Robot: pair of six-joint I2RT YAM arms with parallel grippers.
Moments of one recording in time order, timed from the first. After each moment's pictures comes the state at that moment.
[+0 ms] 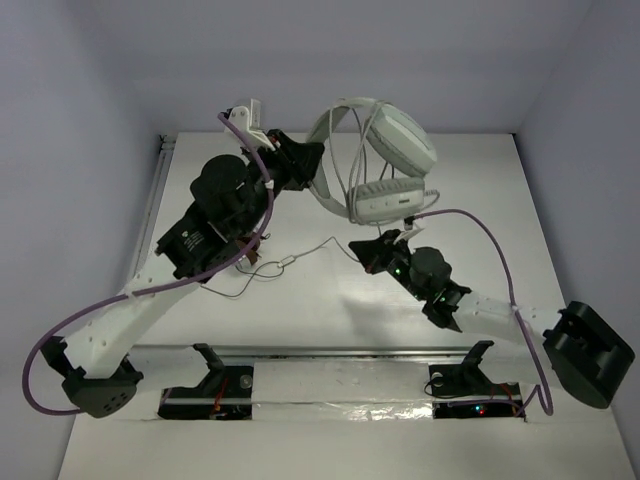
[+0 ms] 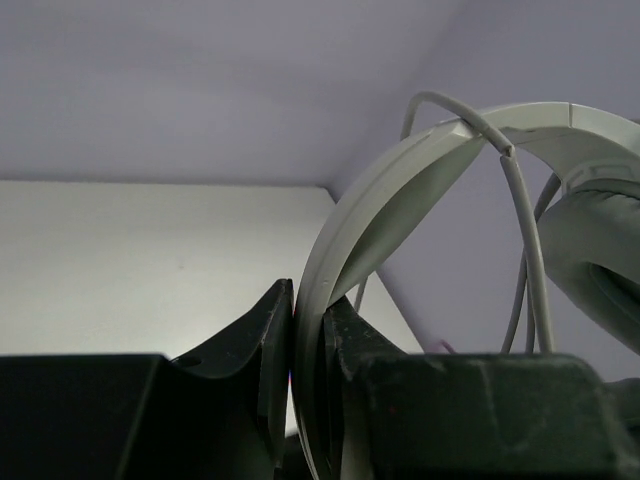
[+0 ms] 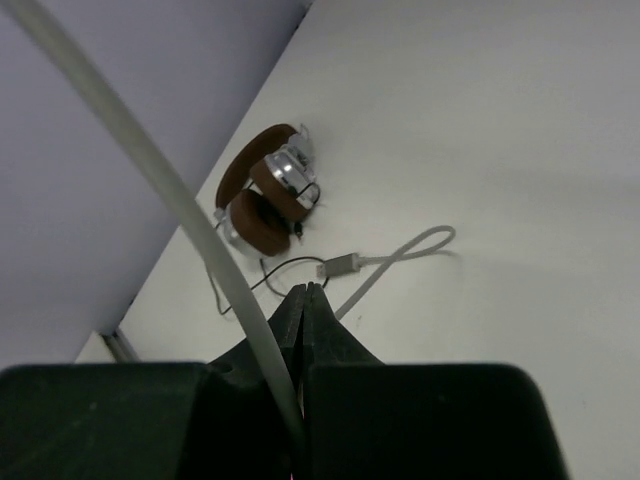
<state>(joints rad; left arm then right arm) -0.84 1.13 1.44 -0.21 -0.26 -0.52 0.79 1.21 0.42 0.76 0.13 0.65</state>
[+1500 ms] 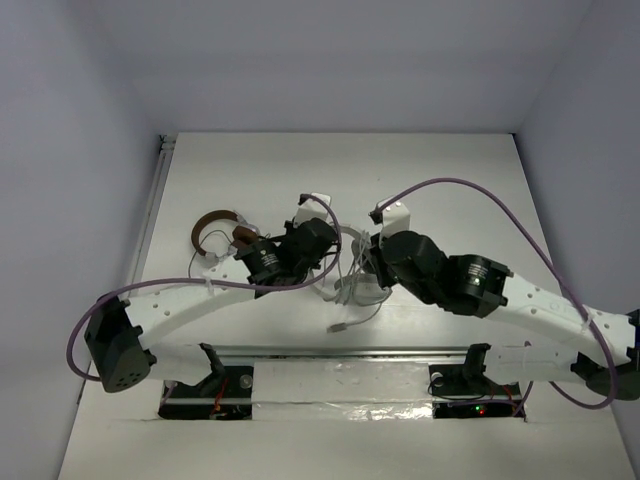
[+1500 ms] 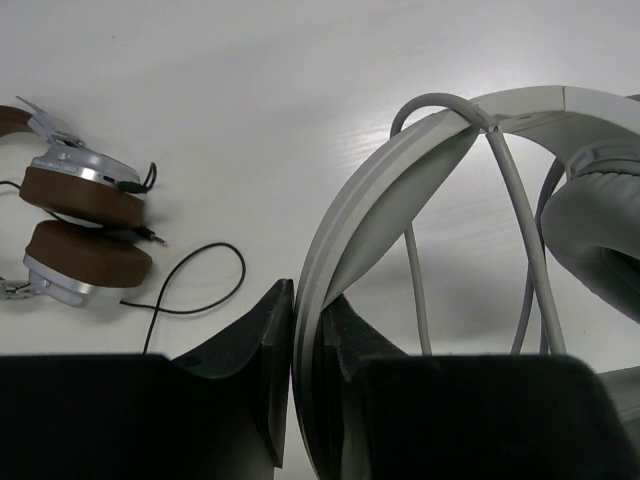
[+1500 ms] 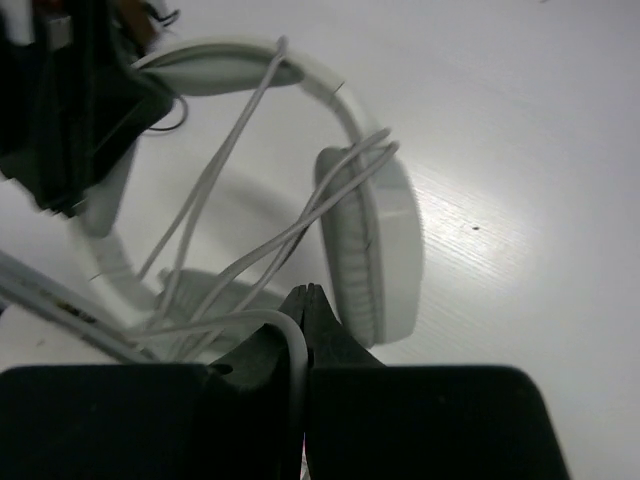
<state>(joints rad) -0.99 1.29 1.07 -0.56 -0.63 -0.47 1.13 1.07 1.17 -0.71 0.53 0.40</state>
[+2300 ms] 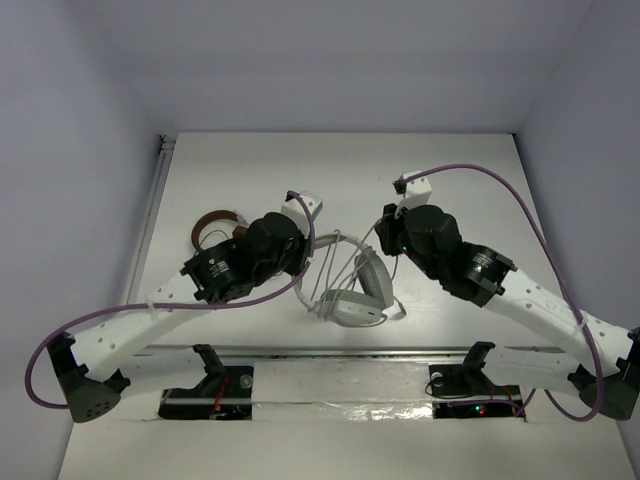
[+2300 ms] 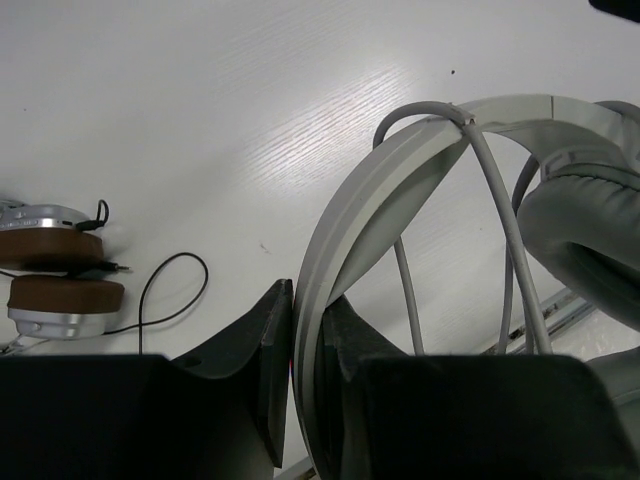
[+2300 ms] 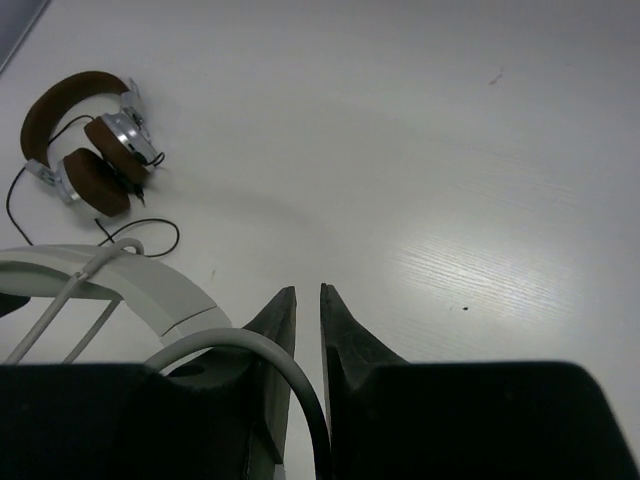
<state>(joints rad) -0.97 1.05 1.09 -0.64 -0.29 -0.28 0.90 1.06 1.07 -0.42 0.47 0.32</state>
